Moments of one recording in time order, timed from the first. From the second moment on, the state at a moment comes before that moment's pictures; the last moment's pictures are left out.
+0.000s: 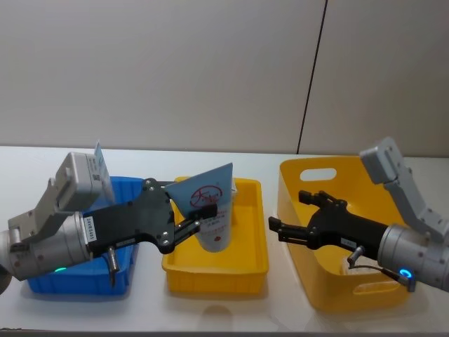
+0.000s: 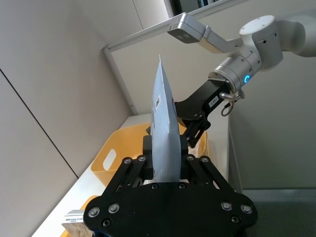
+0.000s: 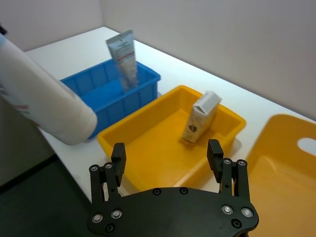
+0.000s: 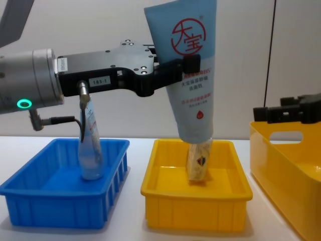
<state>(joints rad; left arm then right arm) -0.55 0.41 0.48 -1.38 -0.46 -0.28 -0.97 0.30 0.43 -0.18 -1.60 0.30 0.38 0.67</state>
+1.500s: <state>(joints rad) -0.55 0.41 0.48 -1.38 -0.46 -0.28 -0.97 0.56 0.48 -0.34 -1.37 0.42 0.31 1.09</state>
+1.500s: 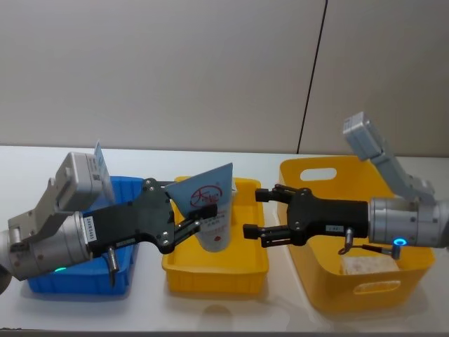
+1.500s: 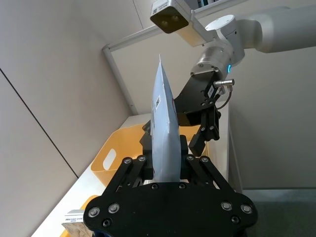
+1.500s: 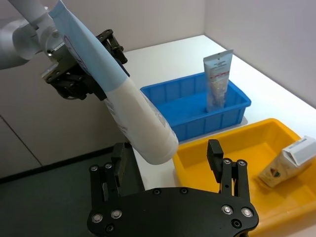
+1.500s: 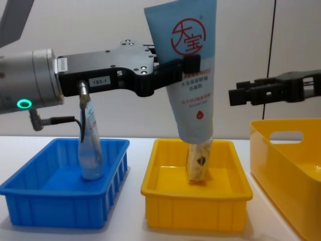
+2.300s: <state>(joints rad) -0.55 0.41 0.48 -1.38 -0.46 -0.28 -0.97 0.72 0.42 -0.47 -1.18 0.39 0.28 1.21</state>
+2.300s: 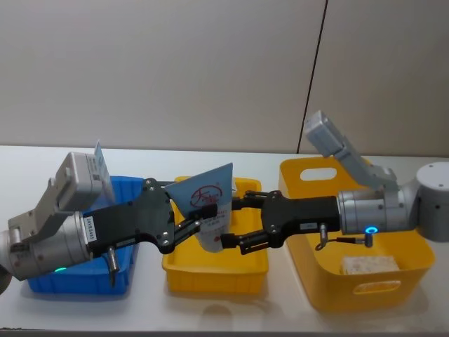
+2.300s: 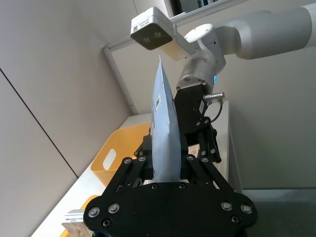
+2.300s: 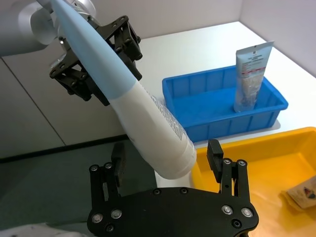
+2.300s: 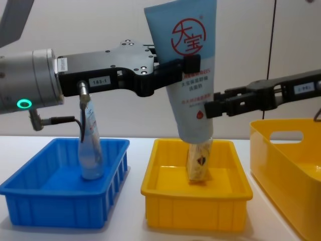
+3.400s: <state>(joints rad) -0.55 0.41 0.48 -1.38 -0.46 -0.28 -0.97 0.90 0.33 -0.60 -0.96 0.35 0.19 1.33</state>
